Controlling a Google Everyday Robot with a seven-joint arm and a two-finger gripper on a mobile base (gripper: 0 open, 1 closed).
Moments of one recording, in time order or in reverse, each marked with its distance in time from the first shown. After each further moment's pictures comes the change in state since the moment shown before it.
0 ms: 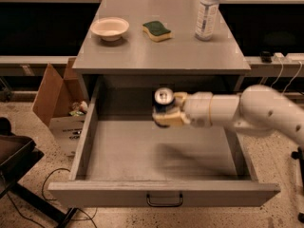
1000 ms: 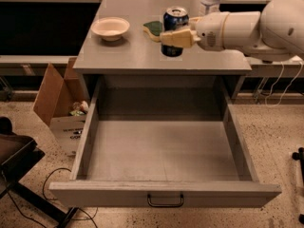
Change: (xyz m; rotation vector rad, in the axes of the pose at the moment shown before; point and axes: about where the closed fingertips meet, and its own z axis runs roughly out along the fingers) arm -0.168 -0.130 -0.043 0.180 -0.062 0.119
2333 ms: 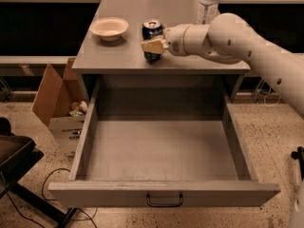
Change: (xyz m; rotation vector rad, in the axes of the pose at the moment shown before) arm 0.041 -0.042 0.111 0.089 0.050 -0.011
